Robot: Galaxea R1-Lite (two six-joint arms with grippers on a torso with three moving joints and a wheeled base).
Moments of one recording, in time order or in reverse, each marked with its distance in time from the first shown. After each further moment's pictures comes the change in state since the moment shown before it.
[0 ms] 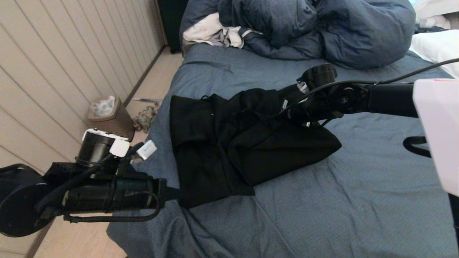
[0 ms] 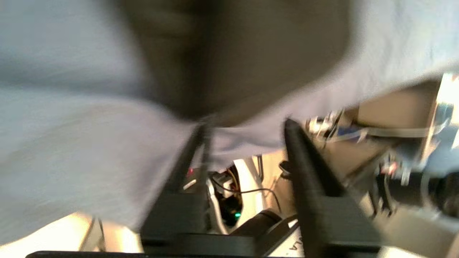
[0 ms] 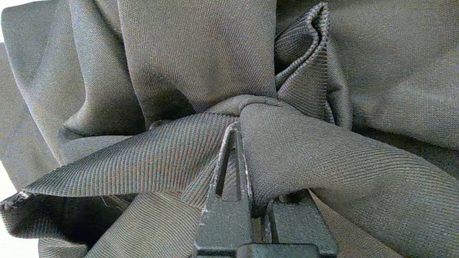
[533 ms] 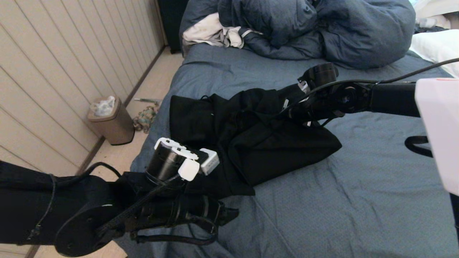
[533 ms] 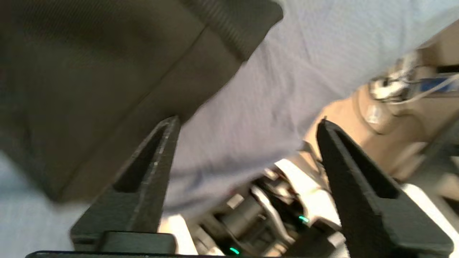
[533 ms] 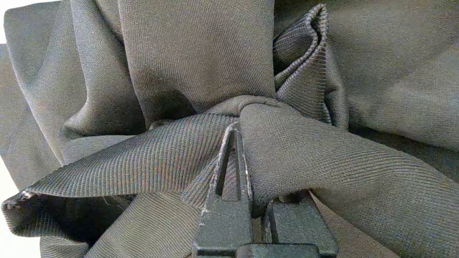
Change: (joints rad) left arm -0.346 0.142 -0.139 -0.027 0.325 0.186; right arm -0.005 -0.005 0.000 0.000 0.001 -0.001
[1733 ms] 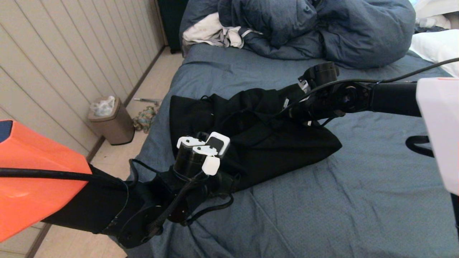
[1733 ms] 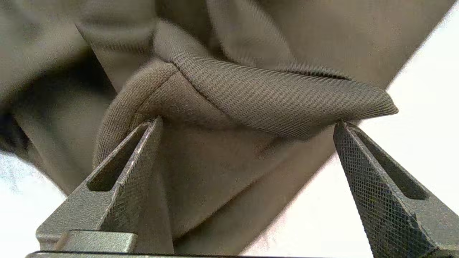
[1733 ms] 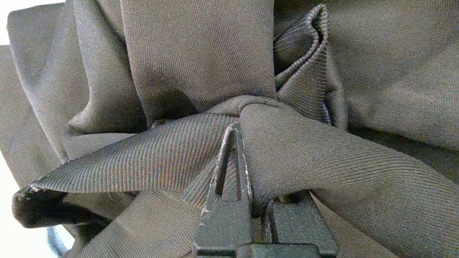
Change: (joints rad) left arm -0.008 0.187 -0.054 -0.394 0.424 0.227; right arm 0.001 -0.003 0.000 0.000 0.001 0.001
